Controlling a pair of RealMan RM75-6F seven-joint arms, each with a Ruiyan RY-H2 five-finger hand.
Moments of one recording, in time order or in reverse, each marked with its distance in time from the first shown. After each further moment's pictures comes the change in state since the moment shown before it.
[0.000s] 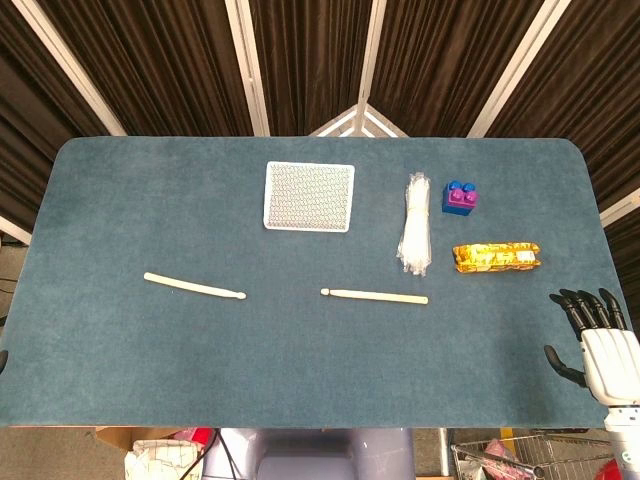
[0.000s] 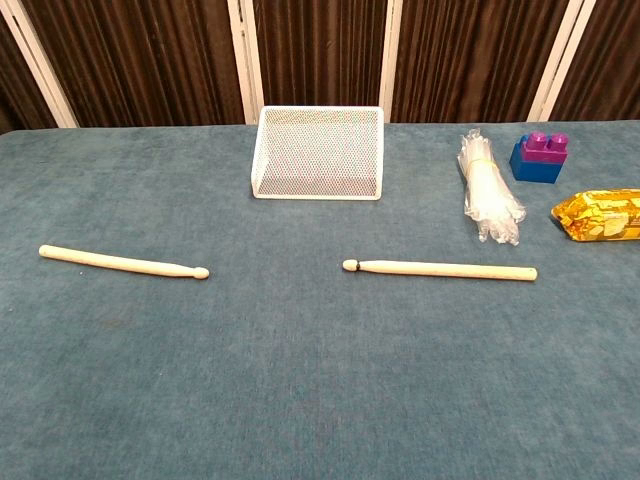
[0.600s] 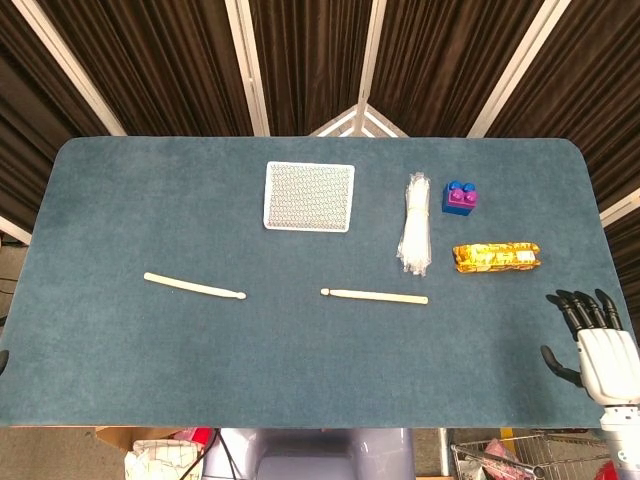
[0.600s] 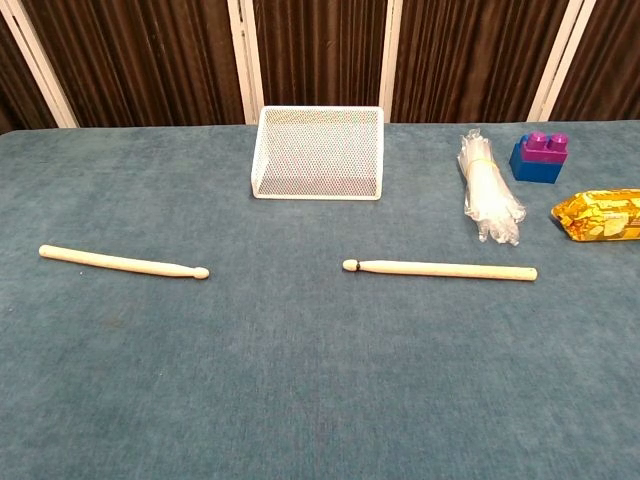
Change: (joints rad) left arm 0.000 -0.003 0.001 -0.004 0.005 0.005 0.011; right arm 0.004 -0.014 -0.001 -0.007 0.004 -0.011 -0.012
